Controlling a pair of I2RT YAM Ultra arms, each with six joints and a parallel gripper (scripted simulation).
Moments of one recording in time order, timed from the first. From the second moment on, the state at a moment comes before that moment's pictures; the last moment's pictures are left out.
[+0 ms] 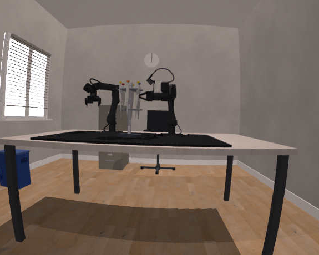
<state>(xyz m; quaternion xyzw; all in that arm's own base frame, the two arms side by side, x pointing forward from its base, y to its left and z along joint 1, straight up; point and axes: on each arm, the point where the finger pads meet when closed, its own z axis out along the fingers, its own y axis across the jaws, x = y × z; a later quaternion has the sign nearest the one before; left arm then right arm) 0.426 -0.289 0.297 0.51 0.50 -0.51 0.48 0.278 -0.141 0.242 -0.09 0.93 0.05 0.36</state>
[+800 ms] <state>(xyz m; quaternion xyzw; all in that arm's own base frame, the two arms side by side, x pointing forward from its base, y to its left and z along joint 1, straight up) 0.426 -0.289 0.298 0.51 0.49 -0.51 0.49 0.278 -0.141 0.242 -0.09 0.93 0.05 0.36</state>
